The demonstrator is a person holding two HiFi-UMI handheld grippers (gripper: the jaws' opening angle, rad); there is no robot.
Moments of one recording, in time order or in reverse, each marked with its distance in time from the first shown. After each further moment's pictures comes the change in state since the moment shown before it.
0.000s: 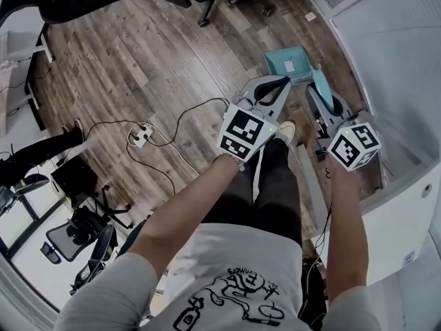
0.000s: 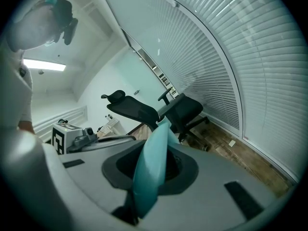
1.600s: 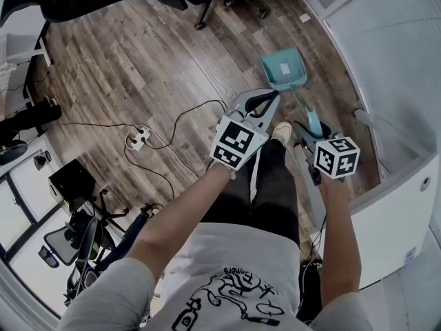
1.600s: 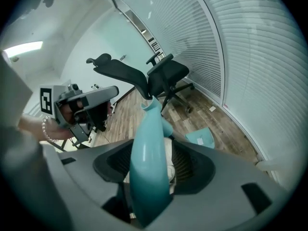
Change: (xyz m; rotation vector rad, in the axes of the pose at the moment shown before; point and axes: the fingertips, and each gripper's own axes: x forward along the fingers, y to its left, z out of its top) left arm -0.025 -0.021 -0.032 0.003 0.058 -0.010; right arm -0.049 -0.015 -0.132 0.027 0.433 -0.157
